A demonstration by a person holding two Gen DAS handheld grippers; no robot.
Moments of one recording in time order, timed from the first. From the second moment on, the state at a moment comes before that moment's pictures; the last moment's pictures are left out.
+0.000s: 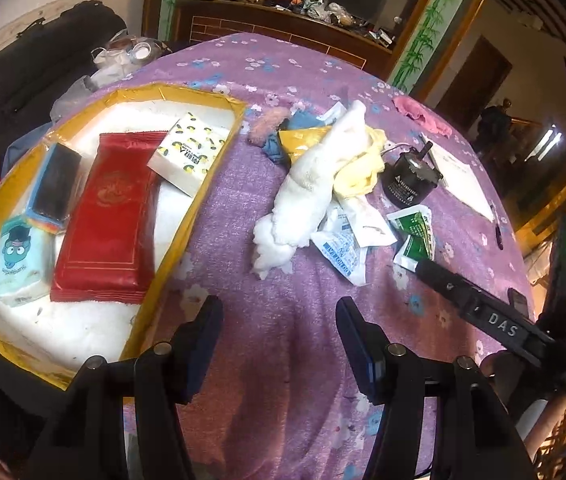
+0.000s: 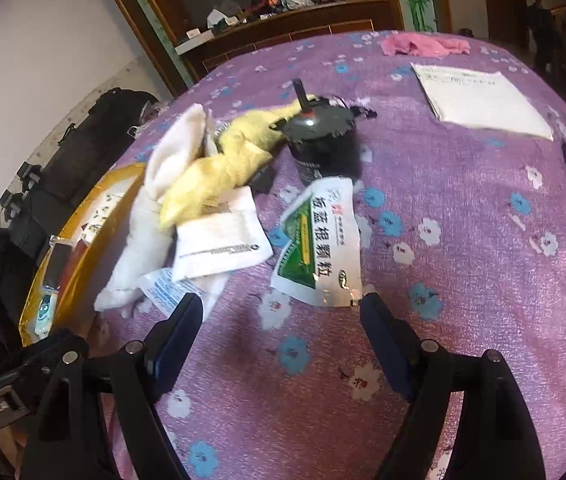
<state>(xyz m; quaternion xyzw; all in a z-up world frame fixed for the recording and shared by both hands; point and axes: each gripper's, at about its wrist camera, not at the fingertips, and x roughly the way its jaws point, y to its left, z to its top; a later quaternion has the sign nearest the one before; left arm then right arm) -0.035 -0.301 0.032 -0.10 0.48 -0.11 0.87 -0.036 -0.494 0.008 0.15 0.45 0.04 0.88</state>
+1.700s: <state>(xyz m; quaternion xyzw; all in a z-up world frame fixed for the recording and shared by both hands) -0.052 -0.184 0.081 -0.22 0.40 -0.08 0.88 -0.031 -0.484 0.032 0.20 0.35 0.09 0.91</state>
